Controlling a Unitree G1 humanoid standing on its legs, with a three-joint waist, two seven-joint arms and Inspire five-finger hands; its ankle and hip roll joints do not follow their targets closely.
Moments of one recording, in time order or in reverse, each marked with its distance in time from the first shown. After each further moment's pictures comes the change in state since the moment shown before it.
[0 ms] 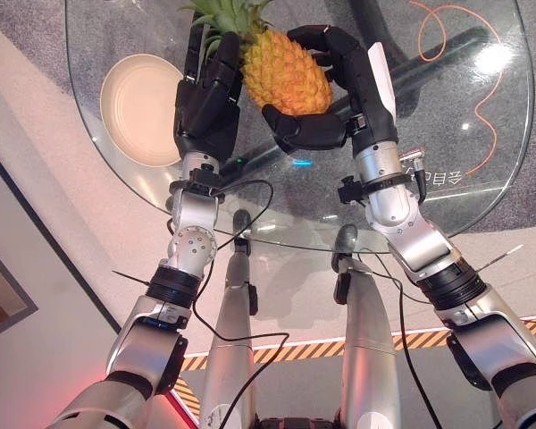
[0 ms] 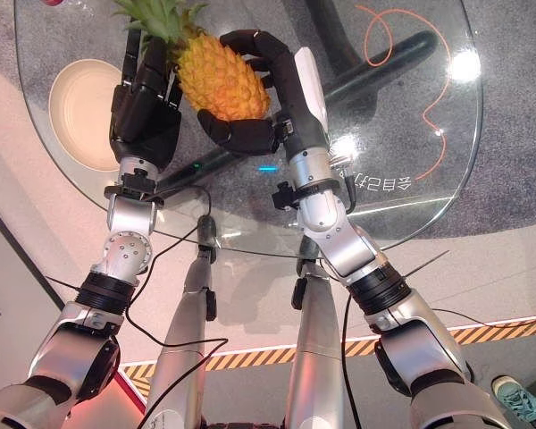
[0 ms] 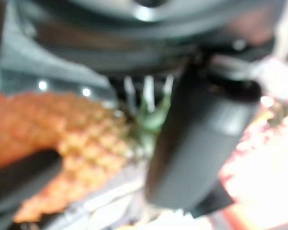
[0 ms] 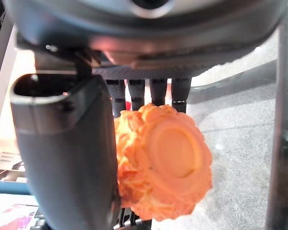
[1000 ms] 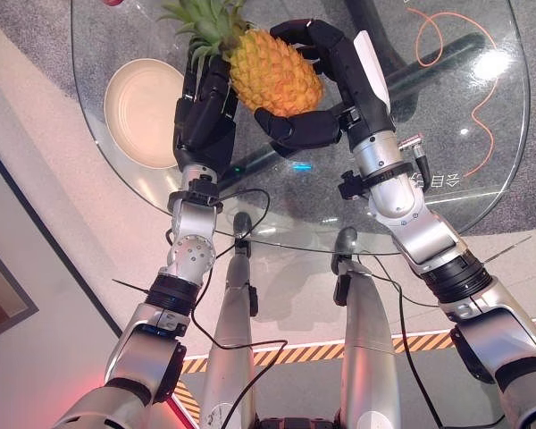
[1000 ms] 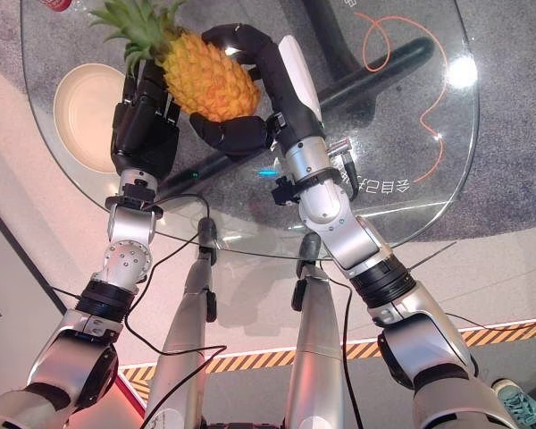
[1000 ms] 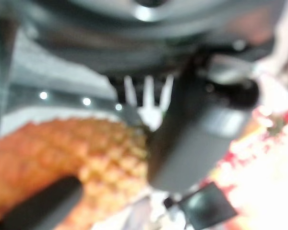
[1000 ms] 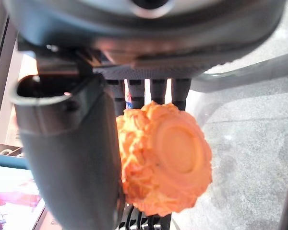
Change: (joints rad) left arm 0.045 0.001 -0.003 0.002 -0.002 -0.008 0.035; right arm -0.039 -0.013 0.010 0.000 0.001 0.002 0.104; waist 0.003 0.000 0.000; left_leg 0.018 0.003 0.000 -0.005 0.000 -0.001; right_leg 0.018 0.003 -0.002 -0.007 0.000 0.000
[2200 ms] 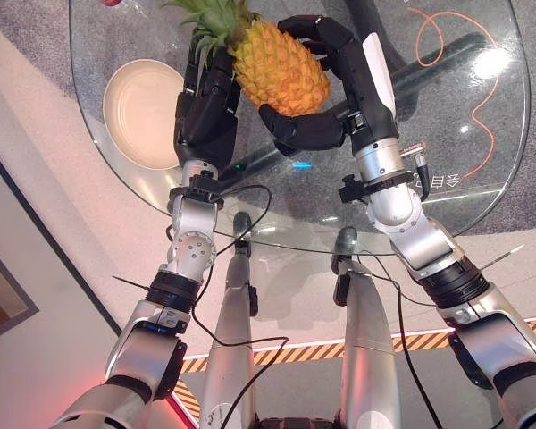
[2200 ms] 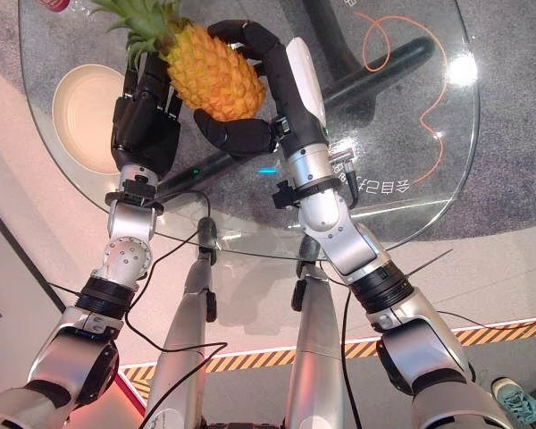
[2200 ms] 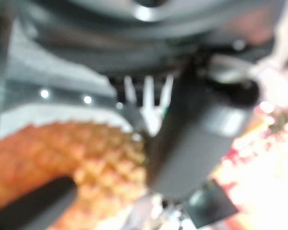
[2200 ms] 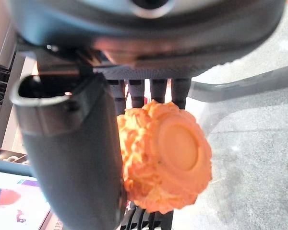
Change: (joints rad) left arm -0.017 0.000 0.001 0.000 0.006 0.007 0.002; right arm 0.031 0.002 -0.012 0.000 -0.067 -0.057 -0.058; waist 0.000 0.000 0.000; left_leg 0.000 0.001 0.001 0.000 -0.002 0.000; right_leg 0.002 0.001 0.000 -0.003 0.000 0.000
